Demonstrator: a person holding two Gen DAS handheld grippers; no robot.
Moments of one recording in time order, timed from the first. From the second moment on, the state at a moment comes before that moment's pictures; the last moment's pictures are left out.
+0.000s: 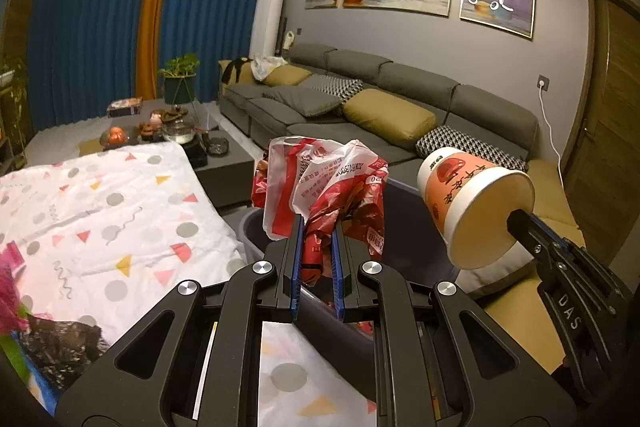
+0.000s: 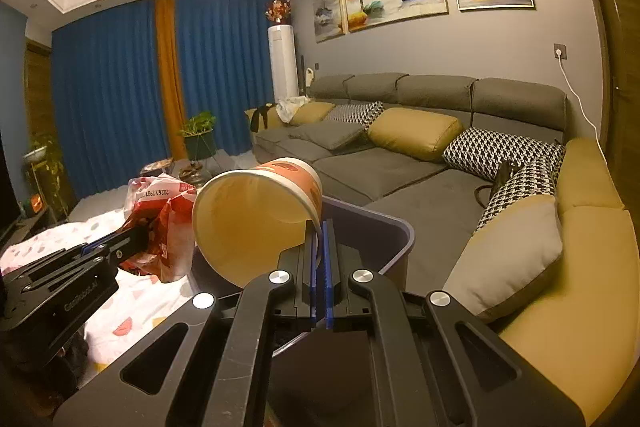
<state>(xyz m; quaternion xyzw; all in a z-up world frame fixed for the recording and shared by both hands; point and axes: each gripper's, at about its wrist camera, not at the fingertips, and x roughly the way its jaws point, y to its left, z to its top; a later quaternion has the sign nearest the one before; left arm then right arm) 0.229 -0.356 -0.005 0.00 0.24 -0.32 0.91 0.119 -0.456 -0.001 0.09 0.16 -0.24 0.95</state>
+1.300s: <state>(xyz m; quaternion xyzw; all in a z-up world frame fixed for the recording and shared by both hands) 0.279 -0.389 -0.054 0.01 0.32 -0.35 0.88 0.168 -0.478 -0.030 0.10 0.21 -0.24 0.94</state>
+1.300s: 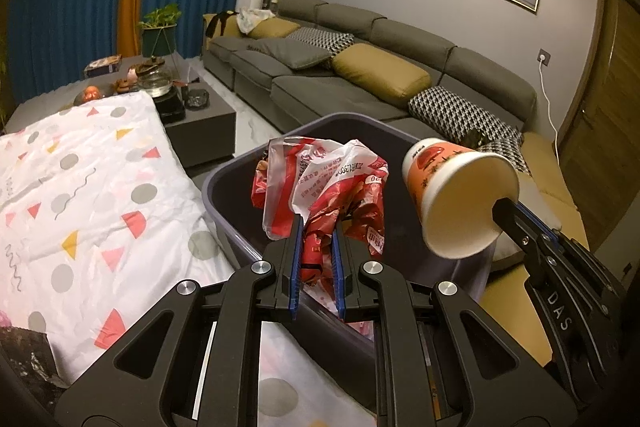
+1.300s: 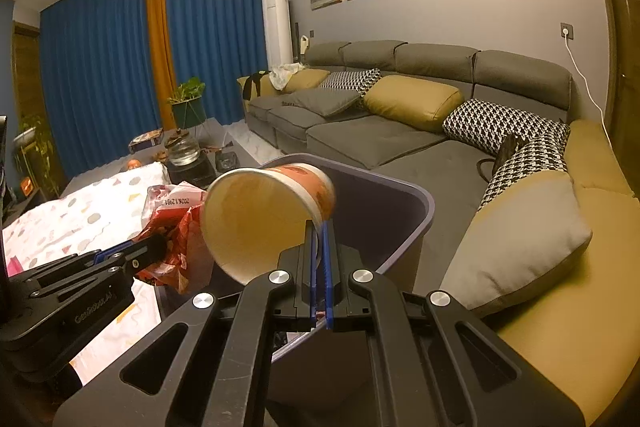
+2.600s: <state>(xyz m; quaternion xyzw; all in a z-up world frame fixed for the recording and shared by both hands) 0.173 -0.199 -0.017 -0.04 0.25 -0.16 0.95 0.095 -0.384 -0.007 0.08 0.17 -0.18 0.97</state>
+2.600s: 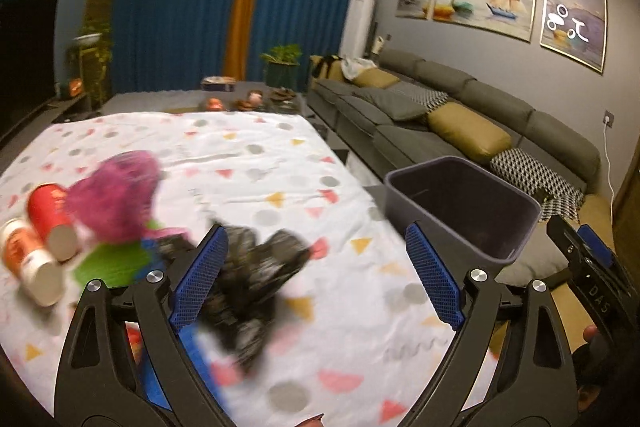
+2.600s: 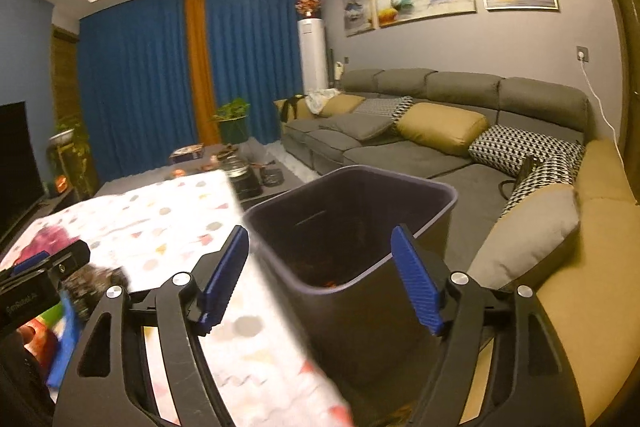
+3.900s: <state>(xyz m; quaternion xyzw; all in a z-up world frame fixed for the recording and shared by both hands) 0.134 -0.045 -0.083 -0.05 0.35 -0.08 0.93 0.092 -0.222 -0.045 0.05 0.23 -0.02 0.97</state>
